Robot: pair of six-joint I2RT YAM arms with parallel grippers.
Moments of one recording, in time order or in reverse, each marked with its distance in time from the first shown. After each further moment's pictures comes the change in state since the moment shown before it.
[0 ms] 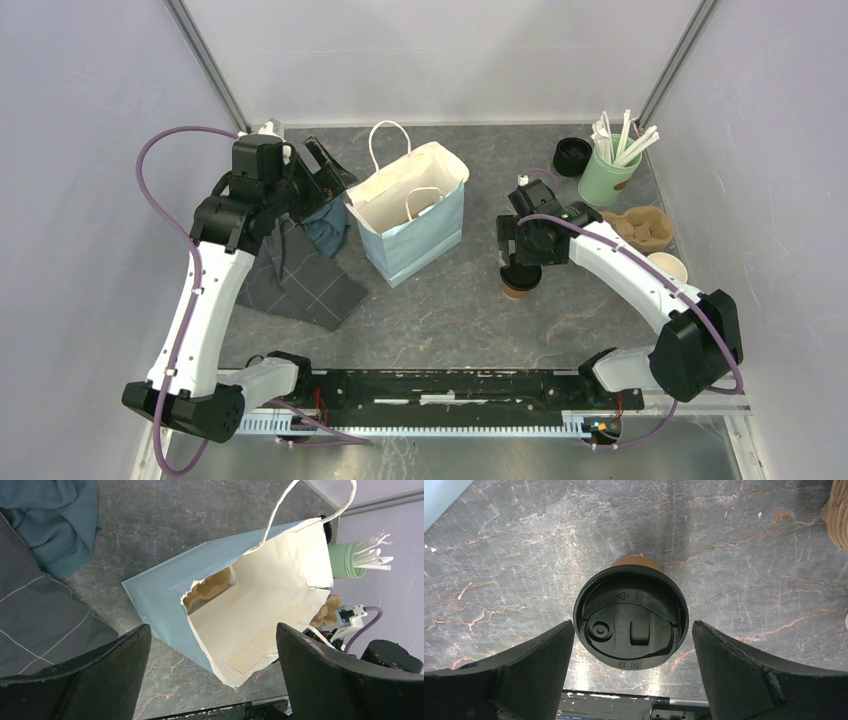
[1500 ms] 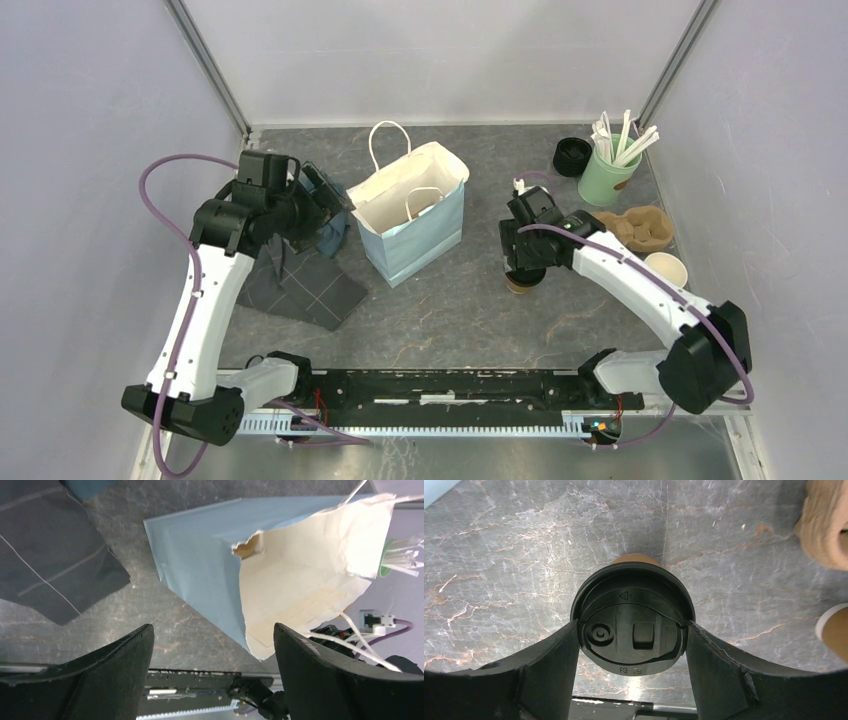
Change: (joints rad) left arm 0.000 -0.002 0.002 -0.220 -0.016 -0.130; right arm 0.048 -0.038 -0.043 0.021 0.063 -0.040
